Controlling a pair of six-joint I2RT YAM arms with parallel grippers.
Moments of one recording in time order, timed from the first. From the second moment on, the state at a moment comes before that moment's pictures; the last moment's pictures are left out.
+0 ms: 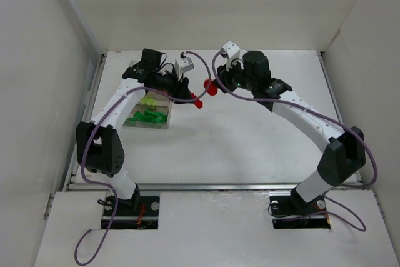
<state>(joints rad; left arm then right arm) -0.28 1.65 1.48 -0.72 0.96 0.49 0.58 1.56 1.39 -0.17 -0.24 -0.09</state>
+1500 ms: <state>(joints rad) 0.09 1.93 1.48 -0.30 0.42 0.09 0.41 1.99 1.59 -0.16 -0.32 0.18</state>
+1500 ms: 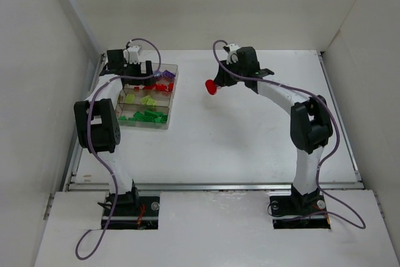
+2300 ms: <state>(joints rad) -0.26 1.63 1.63 -0.56 0.57 0.76 0.52 1.49 1.37 -0.17 -0.19 0.06</state>
